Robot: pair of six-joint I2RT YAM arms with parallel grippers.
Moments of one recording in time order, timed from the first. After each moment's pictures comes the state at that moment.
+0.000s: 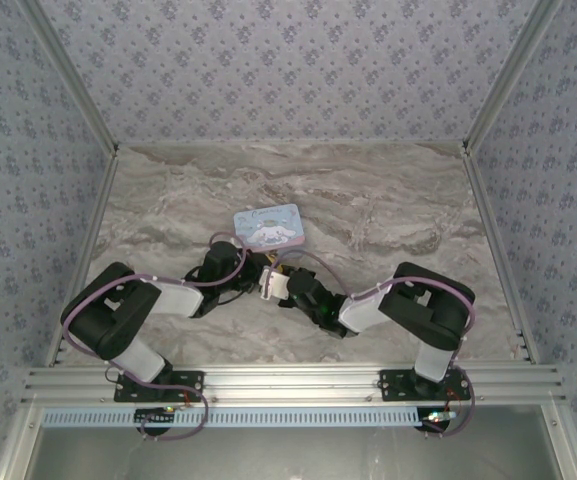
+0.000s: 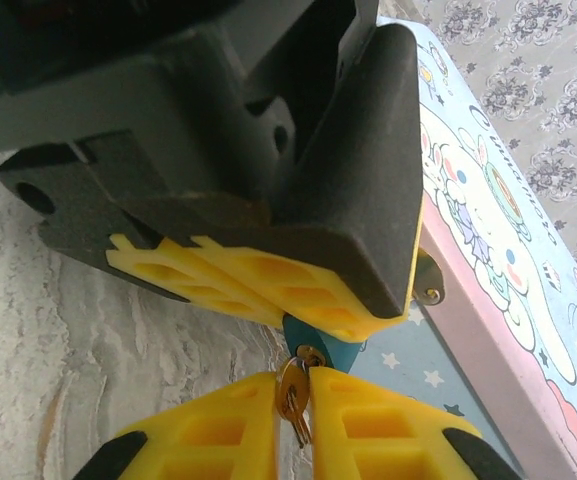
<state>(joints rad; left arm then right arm) -0.64 1.57 0.44 0.63 0.25 -1.39 1.05 1.77 0.59 0.73 0.41 -0.59</state>
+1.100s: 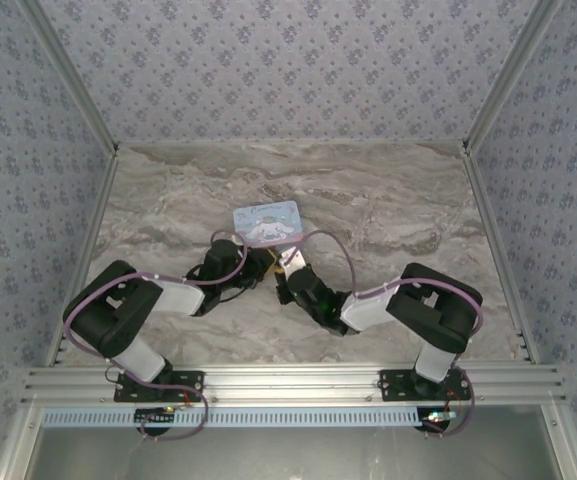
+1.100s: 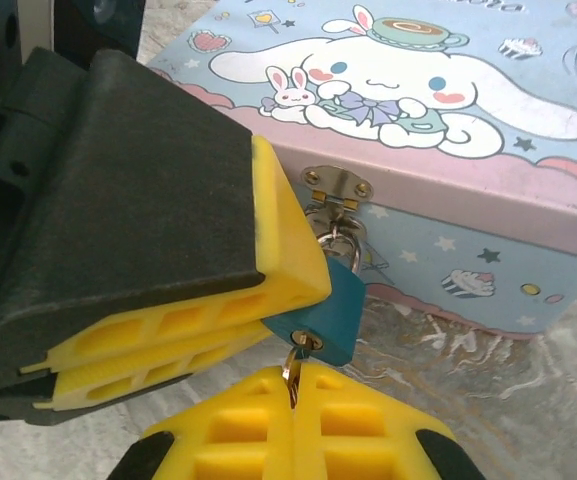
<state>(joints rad) -0.64 1.58 0.45 0.67 0.25 -1.41 1.04 1.72 0.59 0.65 0.40 0.28</state>
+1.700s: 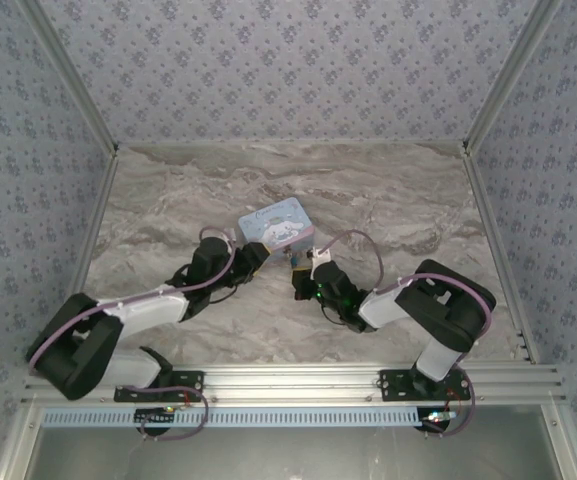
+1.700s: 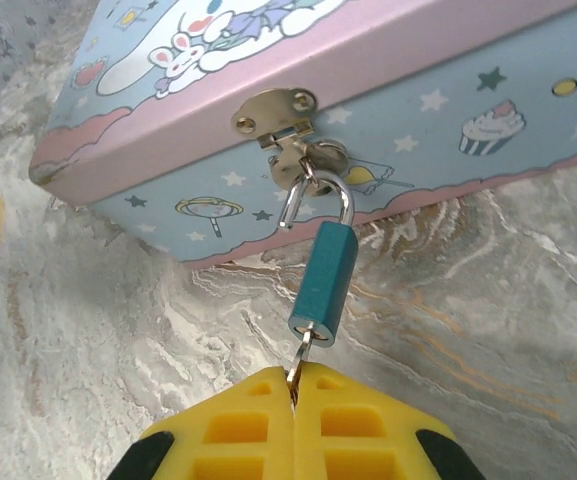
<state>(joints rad) -0.63 1.29 0.45 0.40 0.19 -1.29 0.87 1.67 0.44 0.76 0.13 0.63</state>
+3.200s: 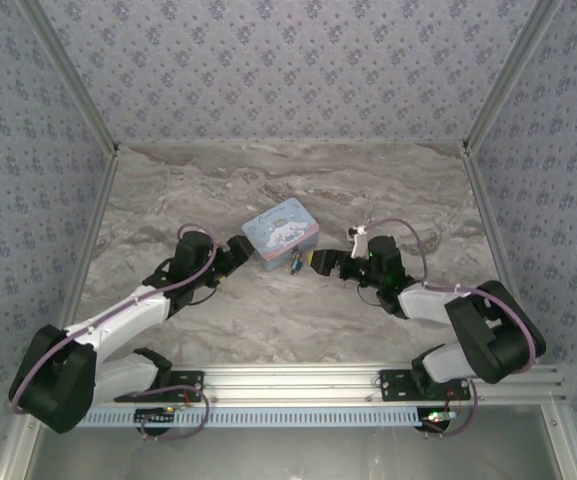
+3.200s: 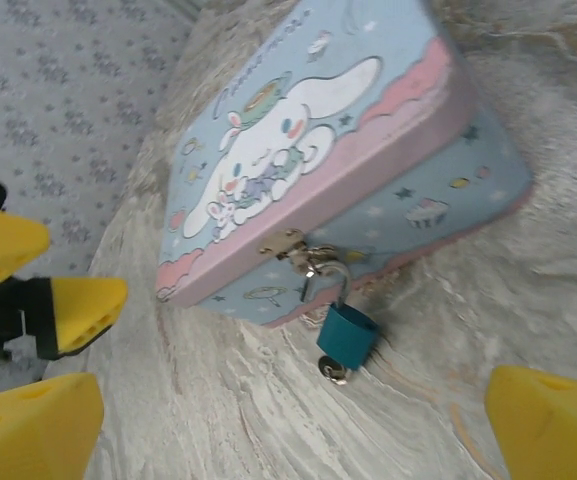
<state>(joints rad) -0.51 1.14 0.50 0.01 0.12 -1.06 0.46 1.42 0.38 0.64 -0.46 0.67</state>
